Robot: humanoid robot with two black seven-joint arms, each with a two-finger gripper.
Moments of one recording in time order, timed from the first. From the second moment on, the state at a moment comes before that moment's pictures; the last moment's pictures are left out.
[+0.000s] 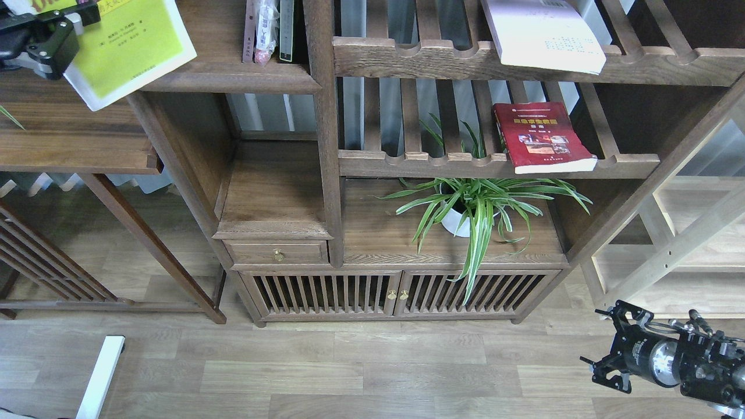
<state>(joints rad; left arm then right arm) -1.14 1.12 -0.37 -1.39 0.23 -0.29 -0.01 0.60 -0.67 -0.55 0.73 -0.66 -0.17 0.49</state>
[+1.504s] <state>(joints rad) -1.39 0.64 -0.28 -1.13 0.13 0.27 0.27 0.57 -0.68 -0.55 0.72 -0.68 -0.17 0.49</state>
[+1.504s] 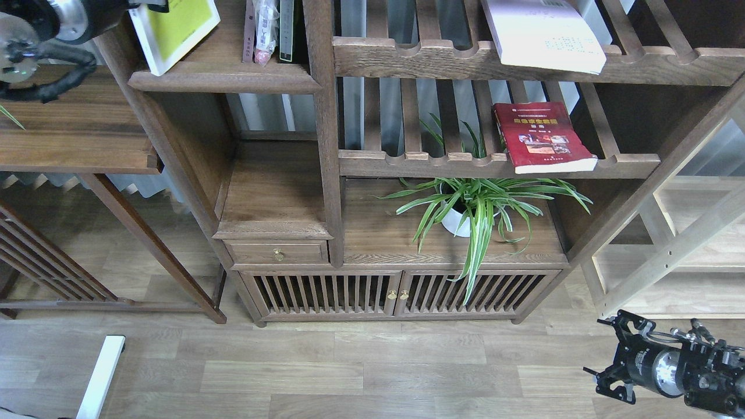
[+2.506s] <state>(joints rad) -1.47 0.36 -0.22 -0.85 0.11 0.49 0.28 0.57 -0.68 -0.55 0.72 -0.68 -0.17 0.49</state>
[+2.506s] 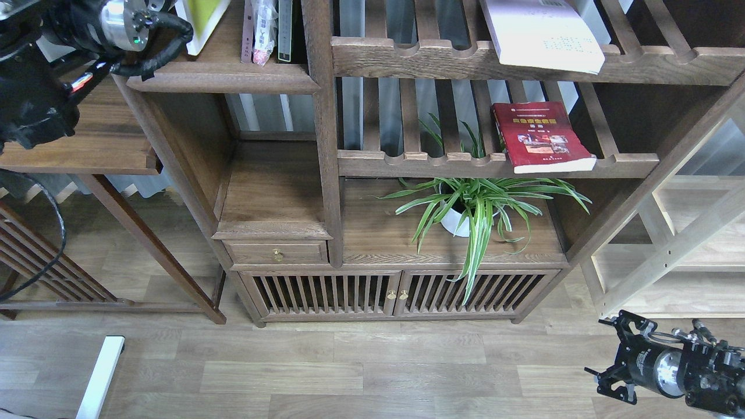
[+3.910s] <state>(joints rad) -1.59 0.15 -0.04 -0.65 0.01 0.49 0.30 0.56 -0.68 -0.55 0.72 -0.68 -0.17 0.49</state>
